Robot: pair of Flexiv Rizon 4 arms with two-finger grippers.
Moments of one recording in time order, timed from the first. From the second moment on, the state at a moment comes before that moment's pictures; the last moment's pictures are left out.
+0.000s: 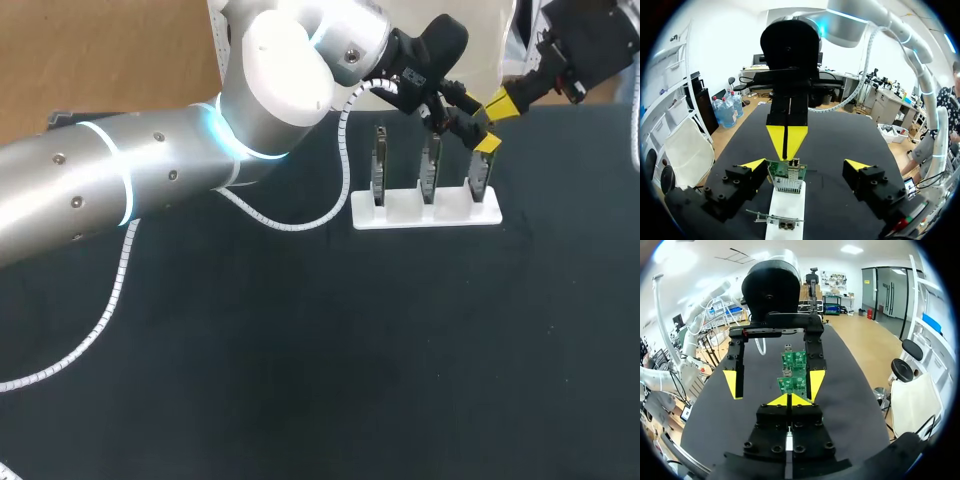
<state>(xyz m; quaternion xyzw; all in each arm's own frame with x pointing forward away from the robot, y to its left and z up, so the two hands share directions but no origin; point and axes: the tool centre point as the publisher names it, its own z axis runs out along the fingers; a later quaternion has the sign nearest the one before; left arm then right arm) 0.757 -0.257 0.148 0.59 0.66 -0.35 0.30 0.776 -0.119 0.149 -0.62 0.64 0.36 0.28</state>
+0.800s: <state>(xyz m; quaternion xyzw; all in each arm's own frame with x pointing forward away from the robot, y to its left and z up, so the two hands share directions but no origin) 0.757 -0.257 0.148 0.59 0.66 -0.35 0.30 0.774 -0.119 0.143 -0.61 0.65 0.37 0.27</state>
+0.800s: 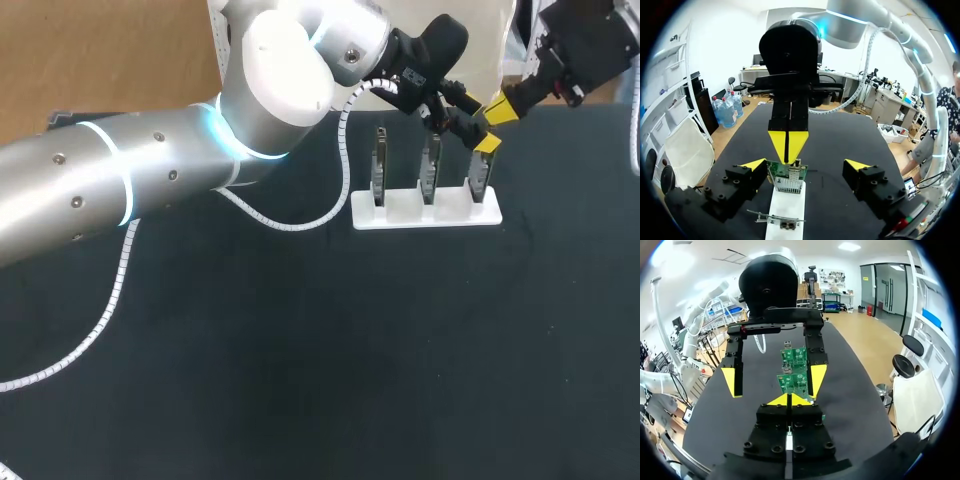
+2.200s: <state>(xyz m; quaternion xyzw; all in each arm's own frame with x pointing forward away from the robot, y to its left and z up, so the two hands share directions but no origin) 0.757 -0.257 0.148 0.59 0.66 -0.35 0.30 0.777 -0.126 0.157 -0.61 0.65 0.36 0.29</state>
